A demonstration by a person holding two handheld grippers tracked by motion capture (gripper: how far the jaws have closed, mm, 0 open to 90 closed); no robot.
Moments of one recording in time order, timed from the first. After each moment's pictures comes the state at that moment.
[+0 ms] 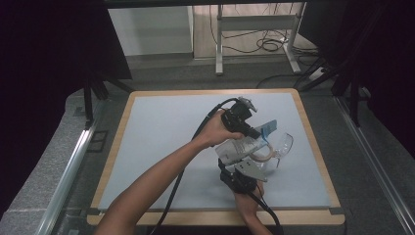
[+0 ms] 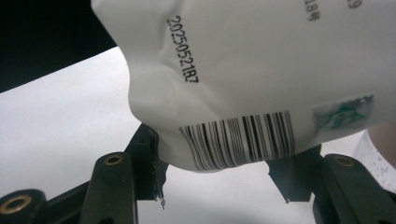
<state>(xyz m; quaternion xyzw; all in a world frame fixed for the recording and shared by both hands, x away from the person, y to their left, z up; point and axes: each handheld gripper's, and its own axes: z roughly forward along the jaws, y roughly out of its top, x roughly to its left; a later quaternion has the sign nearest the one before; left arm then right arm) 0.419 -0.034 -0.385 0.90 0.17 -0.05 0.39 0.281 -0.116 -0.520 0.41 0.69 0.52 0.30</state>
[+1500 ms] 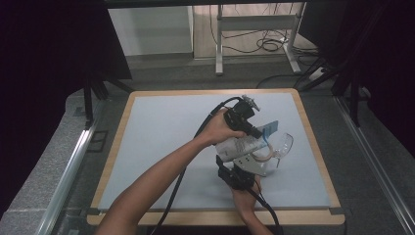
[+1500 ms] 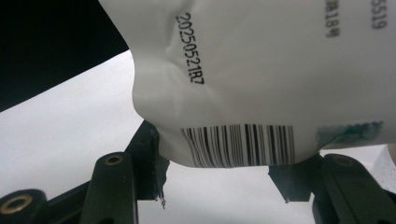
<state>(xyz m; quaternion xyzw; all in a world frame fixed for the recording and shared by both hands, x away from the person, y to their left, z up) 0.424 -0.040 -0.383 0.91 0.16 -0.05 0.38 0.288 -0.110 -0.512 0.43 0.68 0.53 0.29</state>
